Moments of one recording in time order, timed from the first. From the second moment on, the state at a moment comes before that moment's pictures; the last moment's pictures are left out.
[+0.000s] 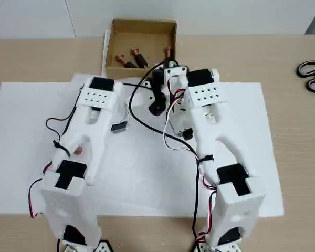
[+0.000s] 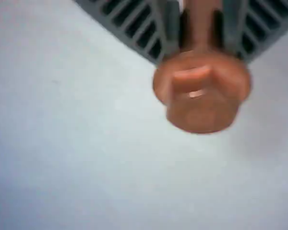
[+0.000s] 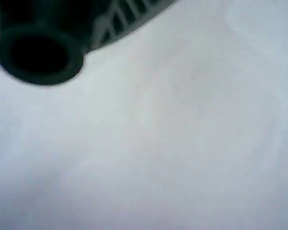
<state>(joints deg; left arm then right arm) 7.3 22.0 -10.2 88.1 -53.8 -17.9 17.1 -15.2 95.2 8.8</state>
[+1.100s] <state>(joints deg) 8.4 22.6 -29.7 99.6 -29.8 -14.7 9.4 -16.5 95.6 8.8</state>
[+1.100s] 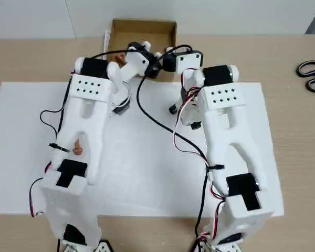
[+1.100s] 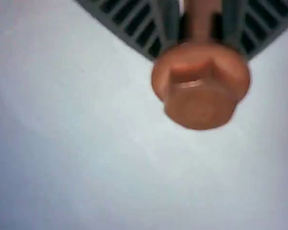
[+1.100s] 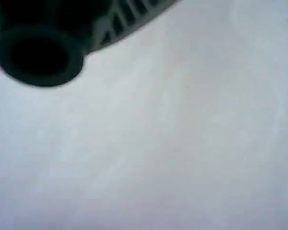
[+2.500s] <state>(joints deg) 4.8 13.4 -32.7 99.6 -25.1 -8.7 9.4 -16.5 95.6 8.9</state>
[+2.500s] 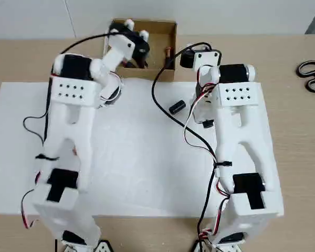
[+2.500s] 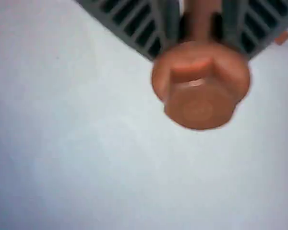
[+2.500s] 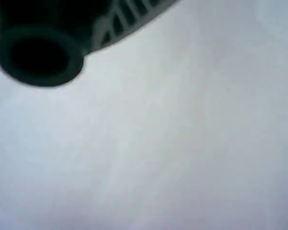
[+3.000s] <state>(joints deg) 4.8 1.1 -32.7 99.7 -9.5 -8.8 -21.6 -16.5 95.6 8.9</state>
